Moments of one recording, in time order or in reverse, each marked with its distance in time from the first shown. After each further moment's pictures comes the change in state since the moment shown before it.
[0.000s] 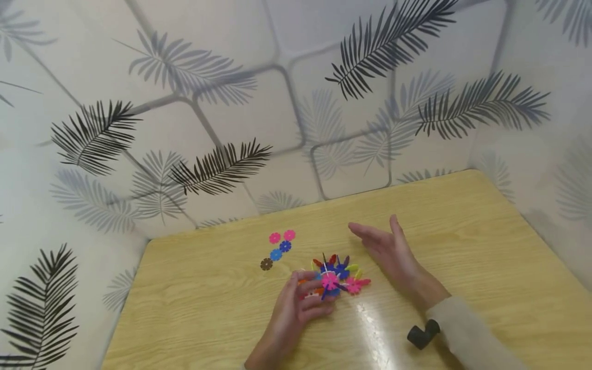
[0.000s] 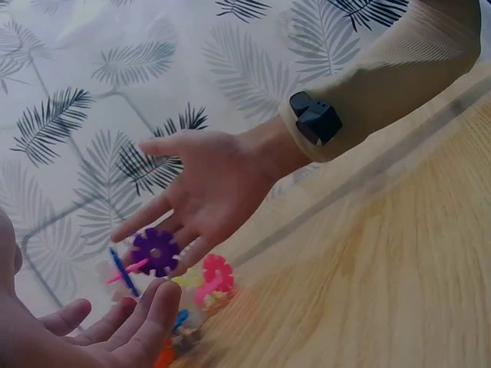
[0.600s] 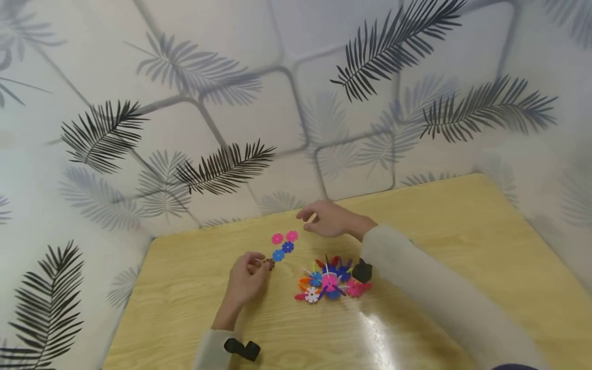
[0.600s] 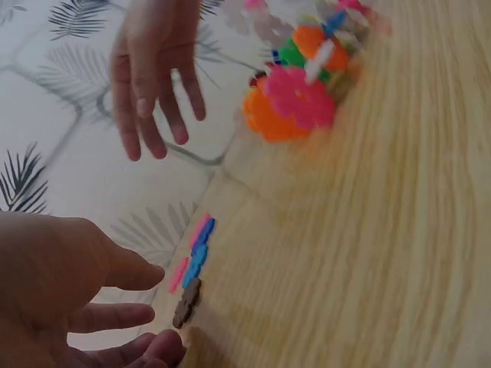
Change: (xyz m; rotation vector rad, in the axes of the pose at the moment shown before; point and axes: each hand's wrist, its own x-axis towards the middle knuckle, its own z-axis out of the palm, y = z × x) left_hand 0.041 0.046 -0.103 0.938 0.329 0.250; right_hand 0.149 -0.031 0.044 -1.031 -0.267 0.127
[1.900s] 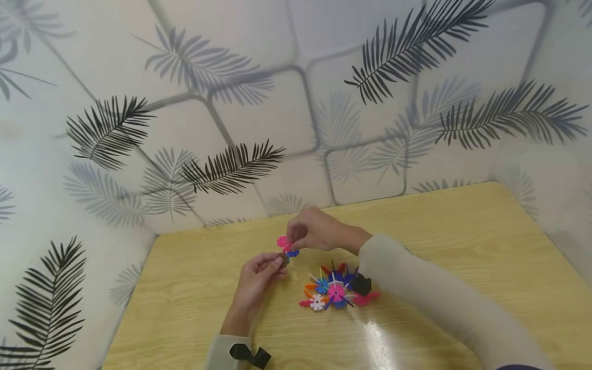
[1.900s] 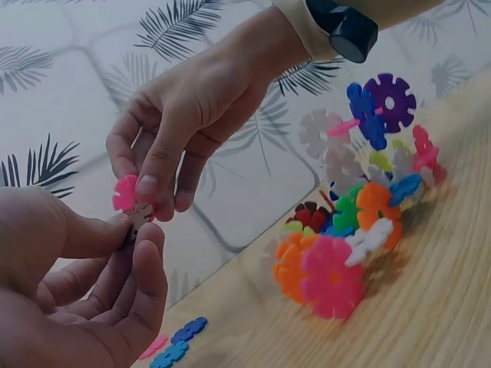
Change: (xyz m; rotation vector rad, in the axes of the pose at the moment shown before) left_hand 0.009 0.012 0.011 -0.760 -0.098 -0.148; right_hand 0.026 -0.023 0.020 0.122 -0.011 -0.221
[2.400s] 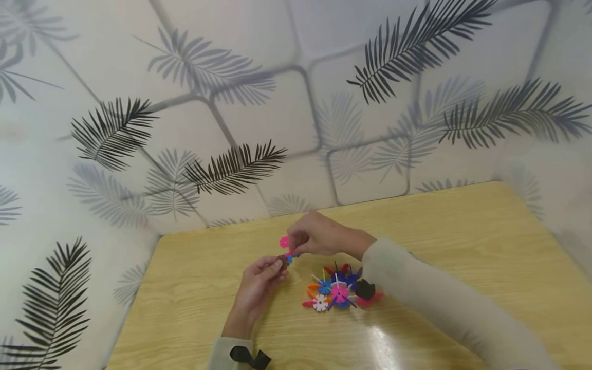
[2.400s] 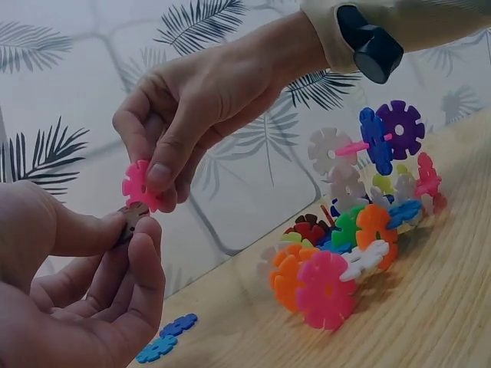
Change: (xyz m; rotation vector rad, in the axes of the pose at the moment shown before) left_hand -0.006 0.000 -0.006 -0.171 -0.032 -0.054; right_hand -0.001 -0.007 0.004 -0.057 -0.037 -0.076
